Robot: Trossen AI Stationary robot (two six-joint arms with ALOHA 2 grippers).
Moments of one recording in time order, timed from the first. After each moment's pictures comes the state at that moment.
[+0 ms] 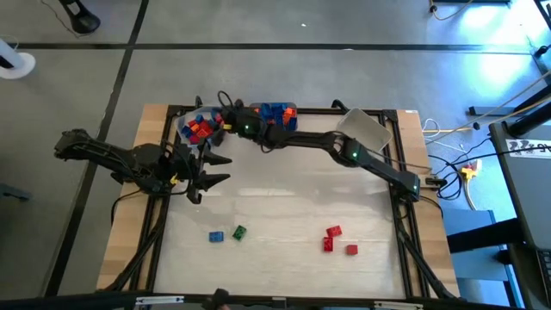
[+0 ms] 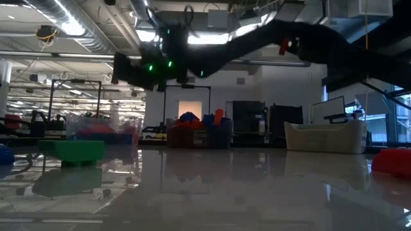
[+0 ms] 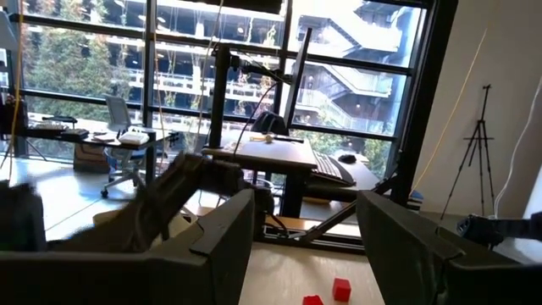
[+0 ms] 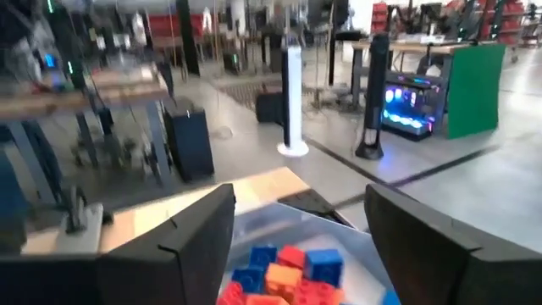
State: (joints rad) left arm -0.26 0.72 0.57 0.32 -0.30 -0.08; right arm -0.26 2.67 2.35 0.33 0.17 0.07
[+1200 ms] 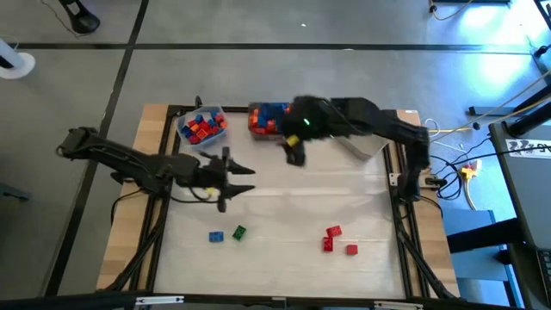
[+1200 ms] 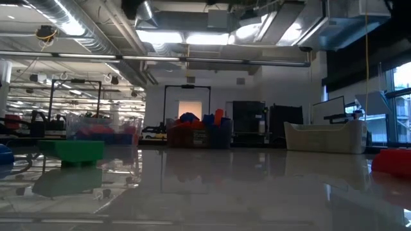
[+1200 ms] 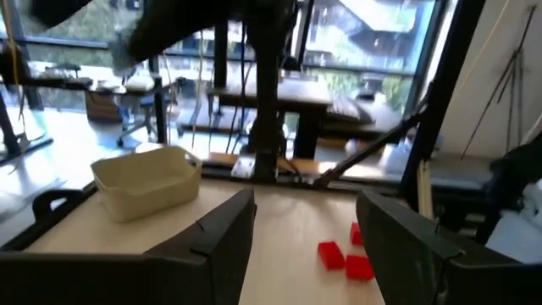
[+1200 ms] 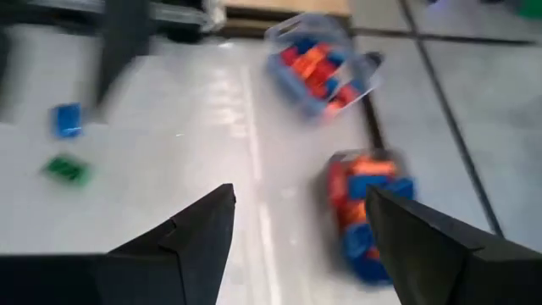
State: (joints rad) left arm -0.24 0.99 0.64 0.32 -0.29 -0.10; right arm -0.09 1.91 2.35 -1.17 0.16 -0.14
